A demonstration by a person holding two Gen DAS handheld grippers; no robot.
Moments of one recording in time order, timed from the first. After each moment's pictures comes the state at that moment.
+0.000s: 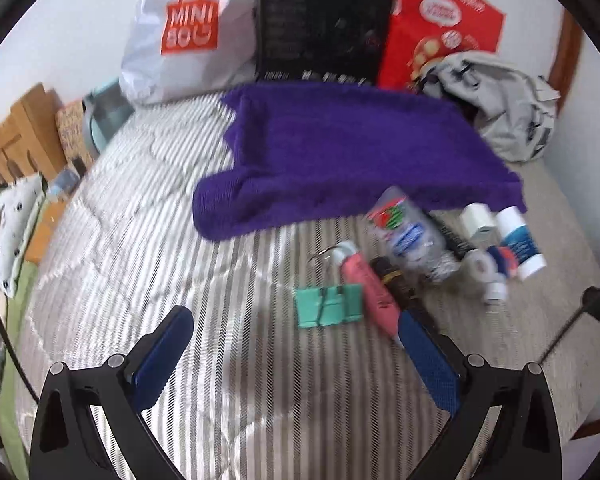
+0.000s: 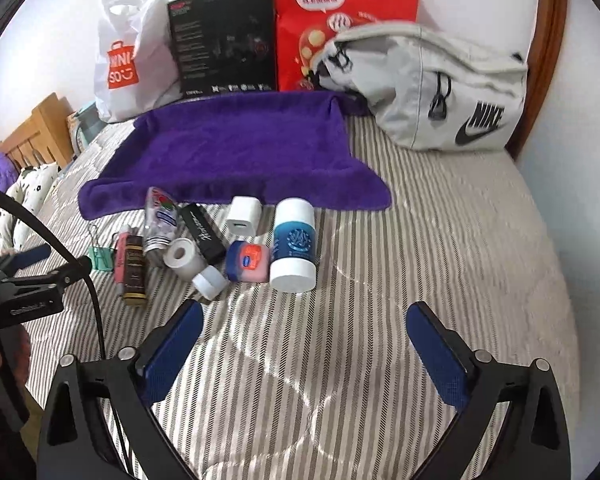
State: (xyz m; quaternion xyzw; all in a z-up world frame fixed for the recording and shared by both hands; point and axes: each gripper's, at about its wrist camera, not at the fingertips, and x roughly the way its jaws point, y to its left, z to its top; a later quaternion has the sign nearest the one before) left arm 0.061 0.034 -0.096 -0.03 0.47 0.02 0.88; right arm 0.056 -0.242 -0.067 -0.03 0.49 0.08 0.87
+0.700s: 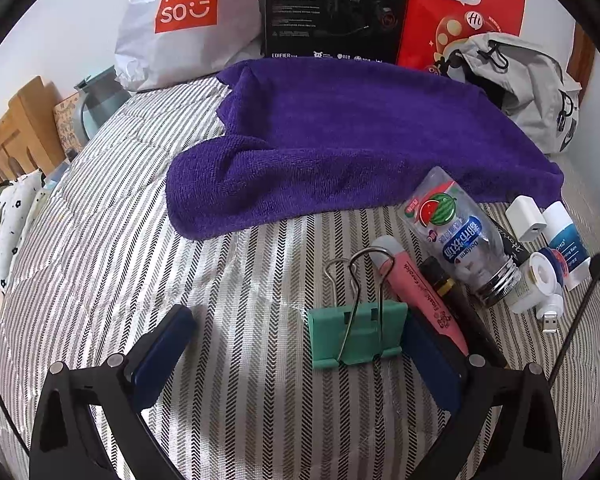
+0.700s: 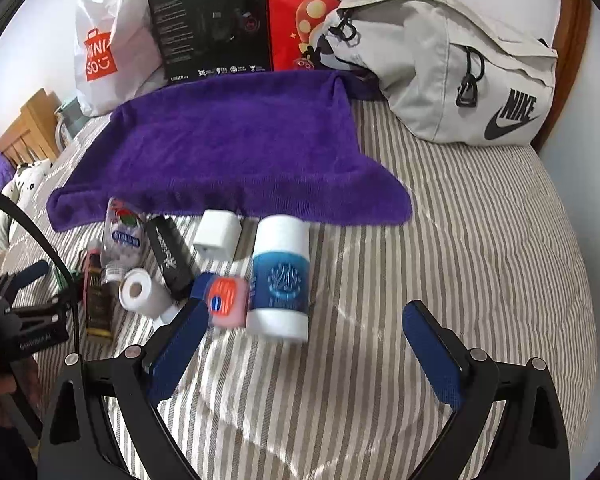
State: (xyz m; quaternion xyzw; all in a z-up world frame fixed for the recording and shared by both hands) left arm 0.087 0.029 -0.137 -0.02 0.46 0.04 0.89; right arm 0.110 -0.235 -0.099 -0.04 0.51 0.09 0.86
